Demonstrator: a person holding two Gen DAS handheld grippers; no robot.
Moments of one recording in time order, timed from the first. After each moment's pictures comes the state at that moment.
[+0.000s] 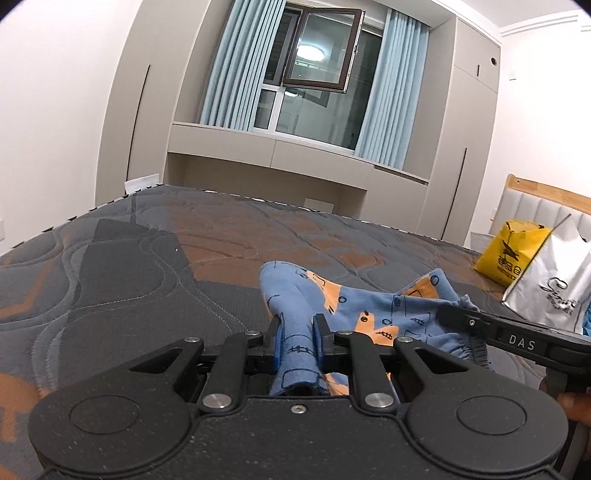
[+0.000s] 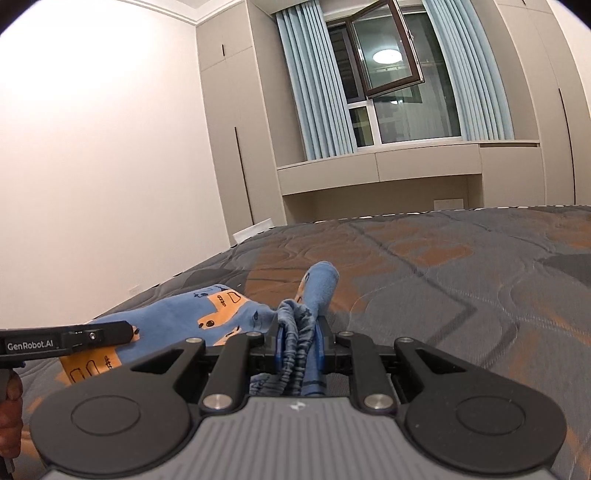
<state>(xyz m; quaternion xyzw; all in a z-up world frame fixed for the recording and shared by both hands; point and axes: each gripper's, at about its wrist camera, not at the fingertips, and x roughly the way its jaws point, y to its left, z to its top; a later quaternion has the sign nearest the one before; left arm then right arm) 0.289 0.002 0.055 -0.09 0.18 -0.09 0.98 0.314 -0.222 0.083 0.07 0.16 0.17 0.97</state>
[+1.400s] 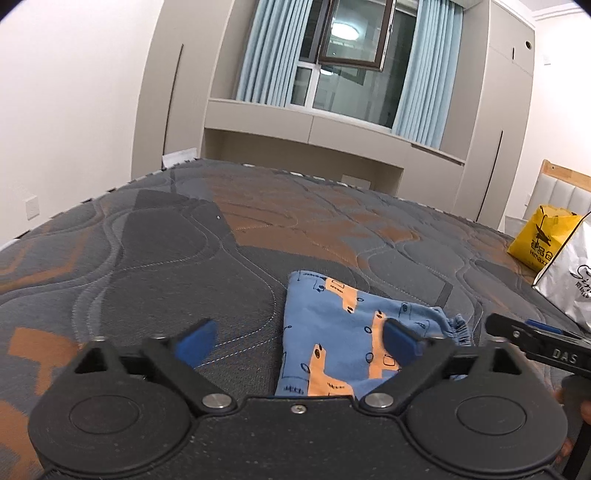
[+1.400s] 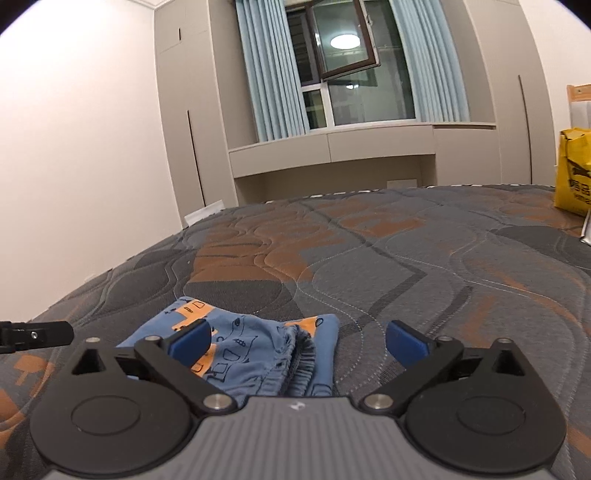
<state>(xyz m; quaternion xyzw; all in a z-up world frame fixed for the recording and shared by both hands) 0.262 0.013 0.048 -0.09 0.22 -0.02 0.97 0.302 -0.239 0.054 0.07 0.19 0.09 0.97</state>
